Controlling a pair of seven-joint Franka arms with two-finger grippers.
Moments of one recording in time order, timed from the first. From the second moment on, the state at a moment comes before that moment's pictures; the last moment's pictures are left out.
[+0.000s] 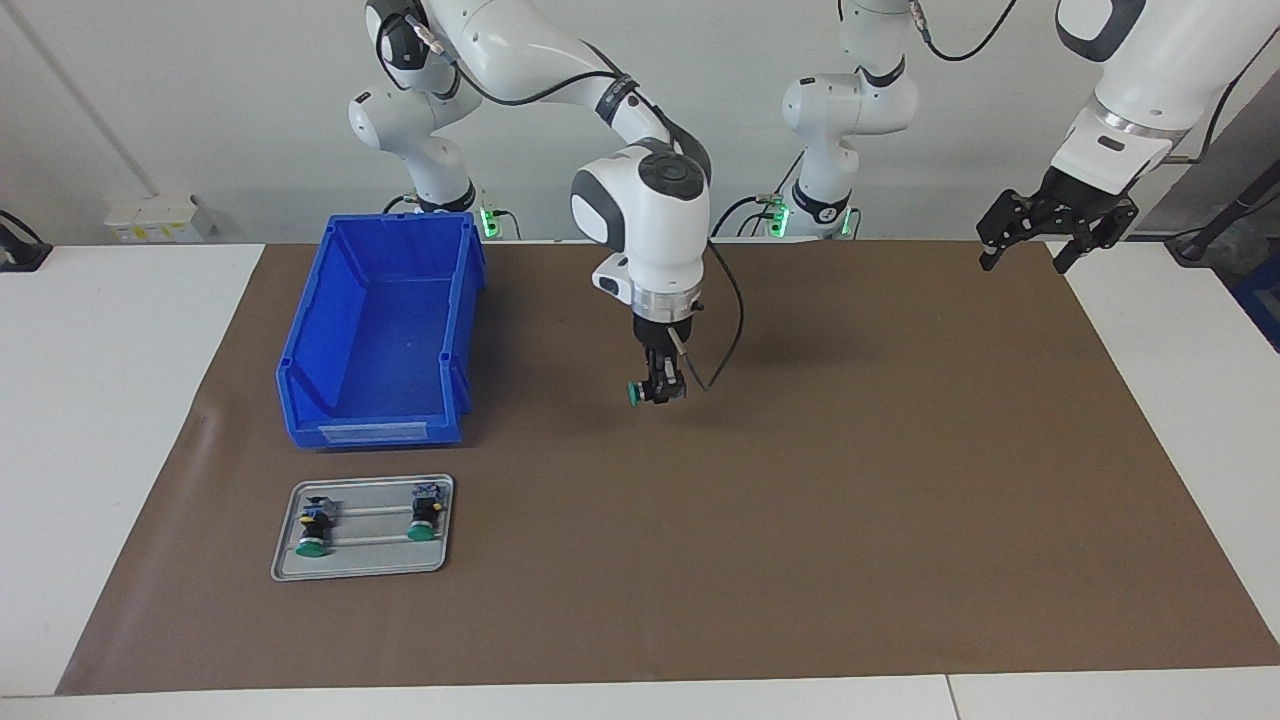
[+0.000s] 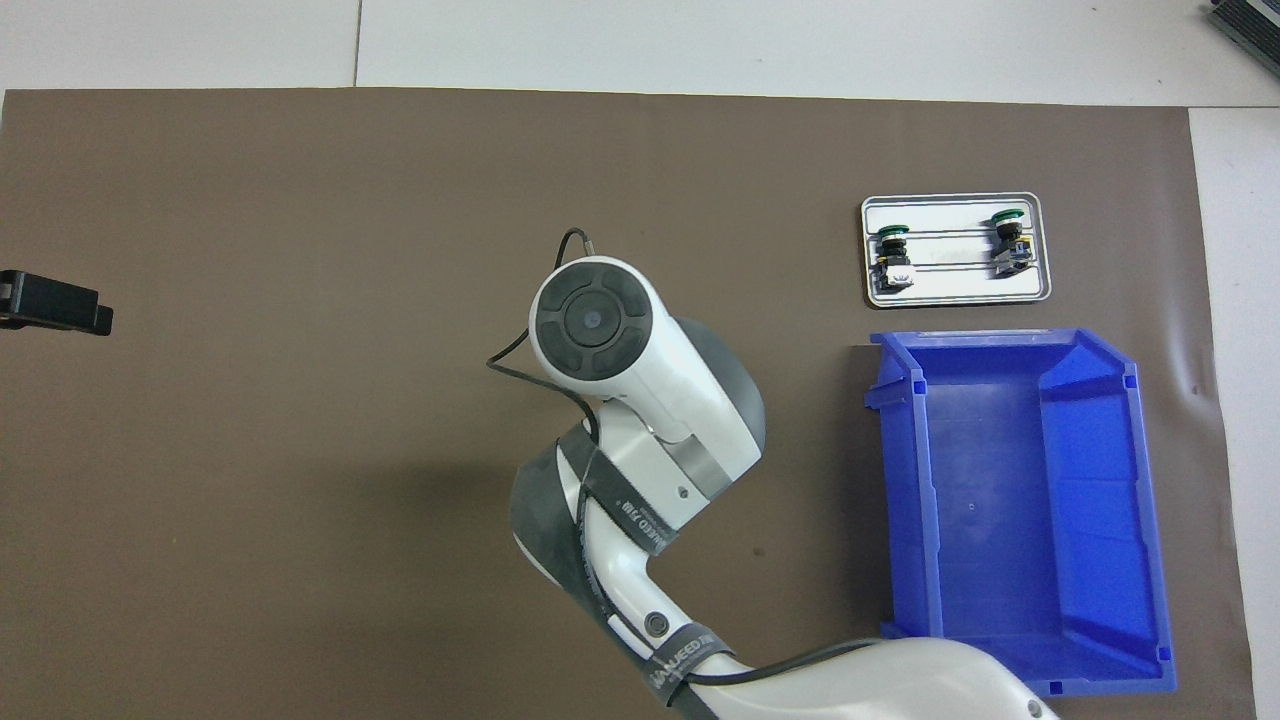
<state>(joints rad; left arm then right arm) -0.07 -0.03 0.07 -1.57 -0.03 1.58 0.12 0.74 0.47 -0.07 -1.49 -0.07 2.03 2.17</state>
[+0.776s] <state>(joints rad) -0.07 -0.03 0.06 -1.57 -0.03 1.58 0.17 0.82 0.54 -0.08 -1.58 -0.10 2.19 2.33</state>
